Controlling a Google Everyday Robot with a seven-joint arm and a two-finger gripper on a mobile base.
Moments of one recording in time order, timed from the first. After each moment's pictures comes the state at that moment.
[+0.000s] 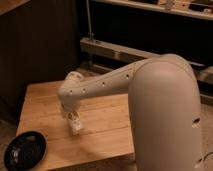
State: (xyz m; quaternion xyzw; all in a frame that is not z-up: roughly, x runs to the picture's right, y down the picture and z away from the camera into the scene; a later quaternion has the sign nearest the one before) arm -0.208 0.100 0.768 -0.28 0.01 0.49 0.83
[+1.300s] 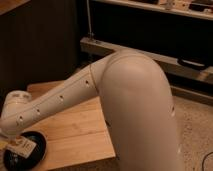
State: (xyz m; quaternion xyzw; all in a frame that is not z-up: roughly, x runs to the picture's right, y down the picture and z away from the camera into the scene) arm -0.437 0.196 0.612 -0.34 -0.27 0.22 0.87
